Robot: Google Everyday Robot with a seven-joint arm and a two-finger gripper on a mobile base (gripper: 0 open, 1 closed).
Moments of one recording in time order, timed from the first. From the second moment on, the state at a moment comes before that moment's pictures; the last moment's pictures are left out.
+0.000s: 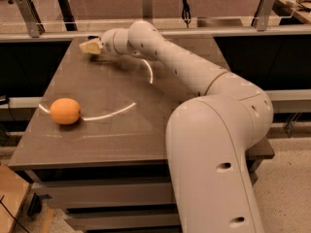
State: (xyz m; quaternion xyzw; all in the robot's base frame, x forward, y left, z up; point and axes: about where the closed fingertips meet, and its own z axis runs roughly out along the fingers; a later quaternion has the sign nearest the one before) arm 0.866 0.211 0.869 -0.37 0.70 0.27 0.55
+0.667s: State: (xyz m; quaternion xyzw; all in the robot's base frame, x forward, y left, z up) arm 0.852 0.206 0.961 -0.40 0.64 0.27 0.60
